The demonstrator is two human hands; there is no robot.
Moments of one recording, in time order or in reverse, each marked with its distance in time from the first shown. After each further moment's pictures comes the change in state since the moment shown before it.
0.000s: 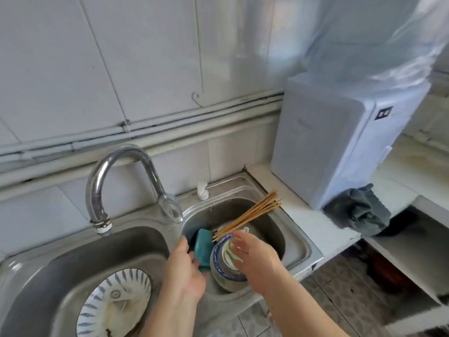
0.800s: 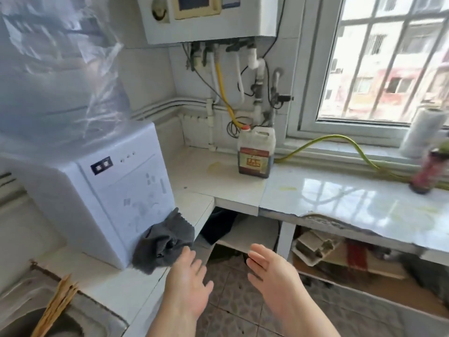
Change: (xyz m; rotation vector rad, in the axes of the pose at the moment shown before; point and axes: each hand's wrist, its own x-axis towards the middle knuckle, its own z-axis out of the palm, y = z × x) left_hand -0.128 -0.267 0.278 0.547 -0.635 -0.228; right_hand -0.138 -0.110 -0.392 0.591 0.447 -0.393
